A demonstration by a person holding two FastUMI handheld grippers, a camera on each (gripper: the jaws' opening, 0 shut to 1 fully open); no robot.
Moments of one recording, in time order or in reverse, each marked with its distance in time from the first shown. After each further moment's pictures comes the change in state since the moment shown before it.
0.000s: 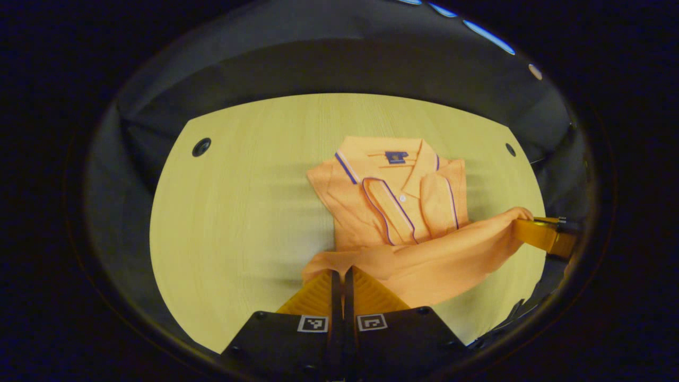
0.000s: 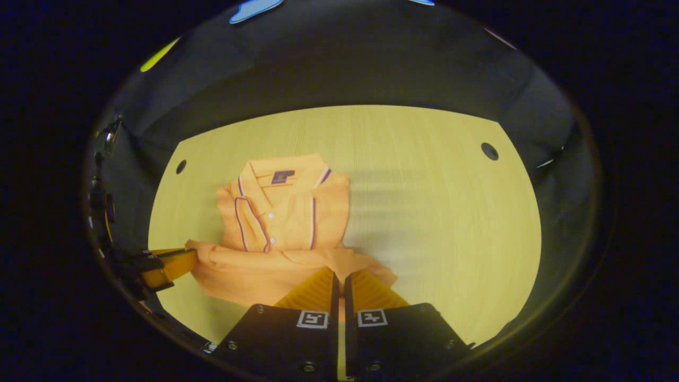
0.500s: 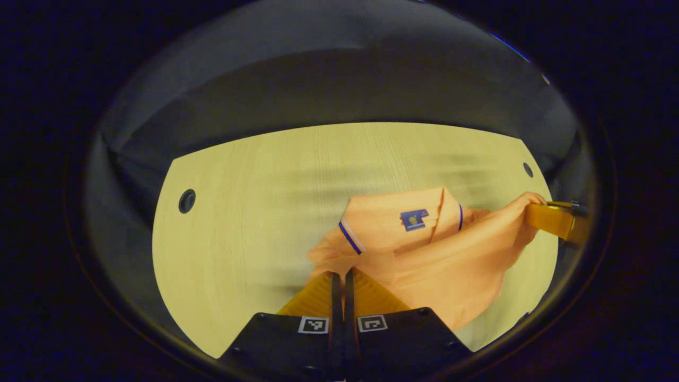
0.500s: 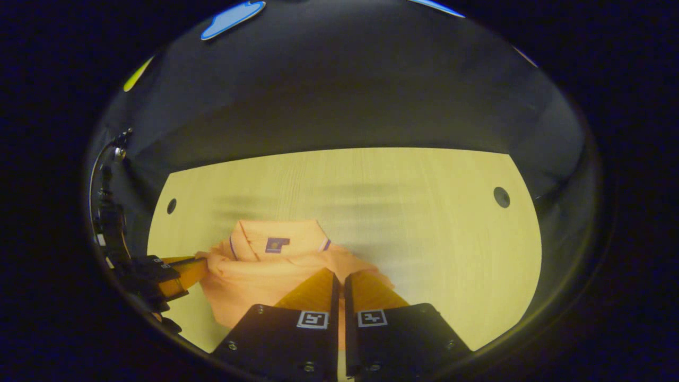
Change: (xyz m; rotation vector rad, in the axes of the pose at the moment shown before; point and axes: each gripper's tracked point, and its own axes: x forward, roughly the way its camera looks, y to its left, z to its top) left arm 0.065 0.005 0.095 0.032 -0.064 0.022; right arm 0.033 -0.007 0.102 -0.001 -0.108 -0.015
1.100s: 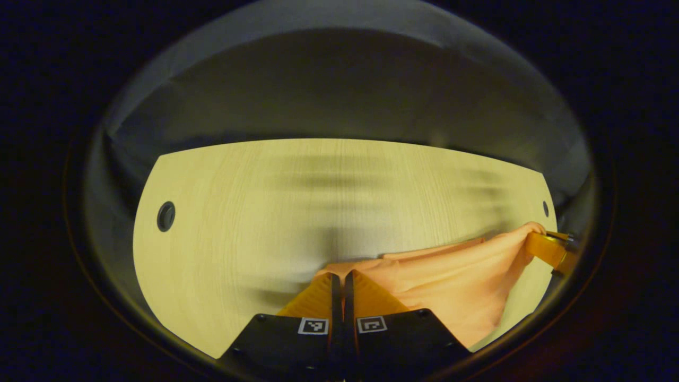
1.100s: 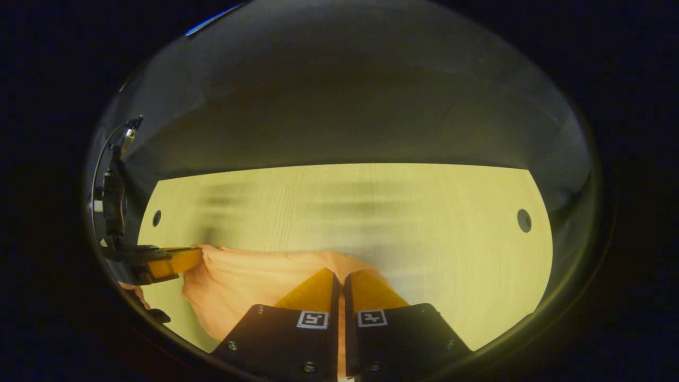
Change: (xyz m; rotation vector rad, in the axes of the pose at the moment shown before) left arm 0.070 0.033 0.057 -0.070 -0.016 -0.007; right arm 0.066 0.004 0.032 -0.022 -0.036 0.006
